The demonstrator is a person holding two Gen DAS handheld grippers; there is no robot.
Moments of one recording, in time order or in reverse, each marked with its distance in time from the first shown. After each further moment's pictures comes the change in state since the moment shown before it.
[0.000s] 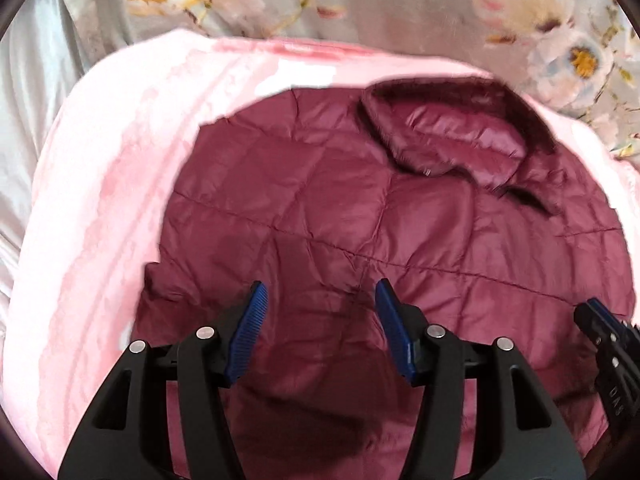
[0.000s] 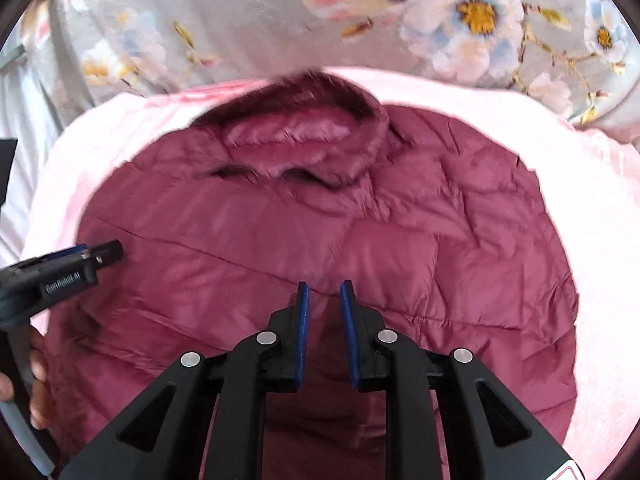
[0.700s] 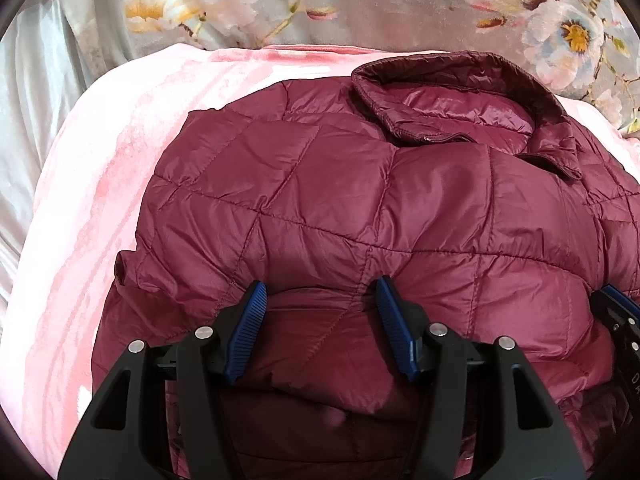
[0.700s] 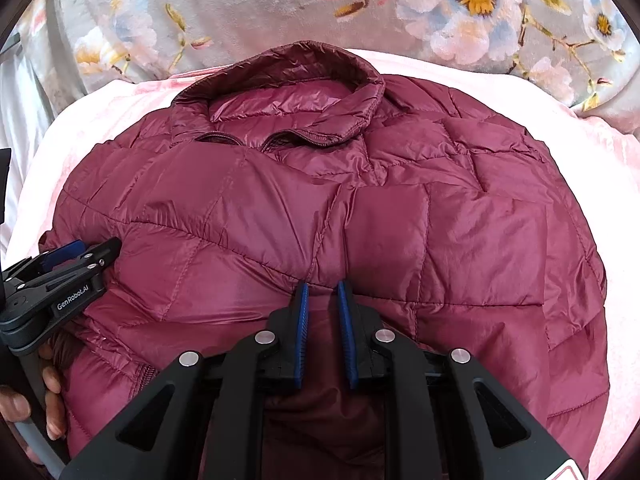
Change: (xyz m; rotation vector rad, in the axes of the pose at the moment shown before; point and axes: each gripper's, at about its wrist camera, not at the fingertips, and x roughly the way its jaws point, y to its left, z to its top) left arm 0.016 -0.014 -0.030 0.045 -0.116 0.062; right arm 0.017 -0.004 -0.015 -0.010 -0.032 -0.007
